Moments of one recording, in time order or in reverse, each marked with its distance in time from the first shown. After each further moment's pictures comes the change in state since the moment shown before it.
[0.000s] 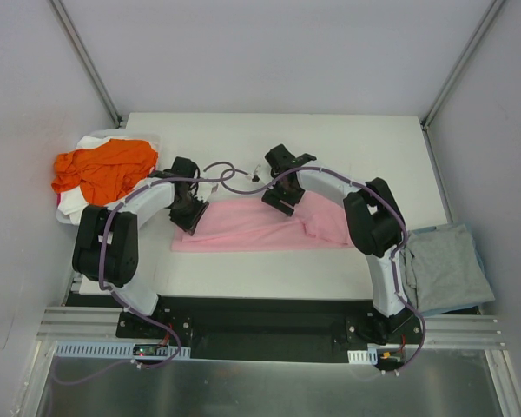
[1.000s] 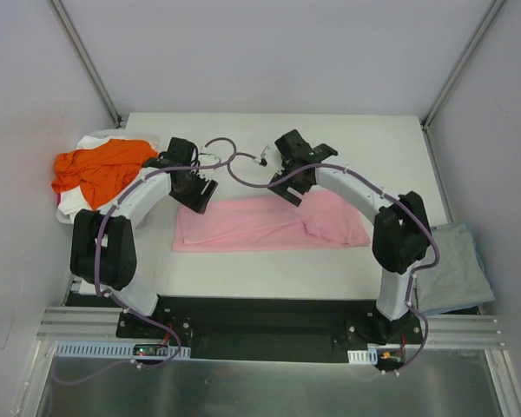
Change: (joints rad) left arm 0.000 -0.027 0.143 0.040 0.050 0.017; right arm -0.001 -0.190 0.006 -0.065 0.083 0.011
